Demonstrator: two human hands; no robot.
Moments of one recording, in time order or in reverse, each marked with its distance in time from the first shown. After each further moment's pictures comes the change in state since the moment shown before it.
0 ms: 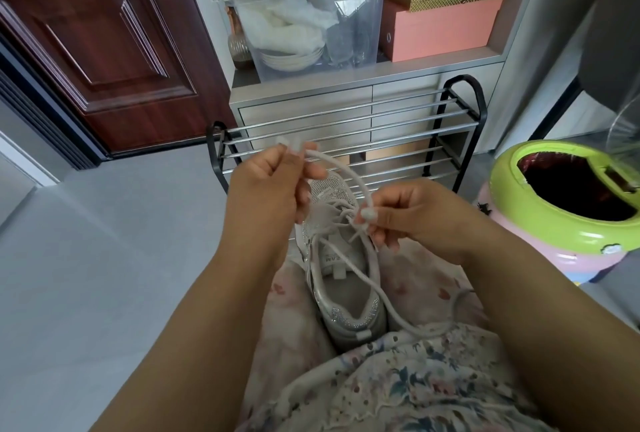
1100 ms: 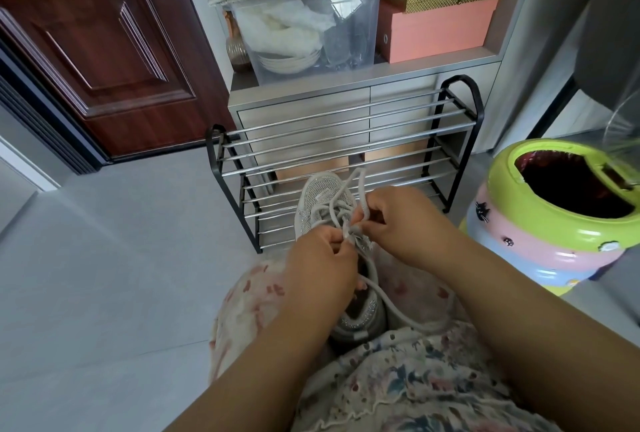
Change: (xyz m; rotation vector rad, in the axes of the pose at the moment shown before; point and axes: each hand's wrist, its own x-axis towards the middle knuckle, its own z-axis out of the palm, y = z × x) left_hand -0.037 -0.064 0.030 0.490 -0.032 -0.232; right_hand 0.010 0.008 0.017 -0.843 0.209 -0.042
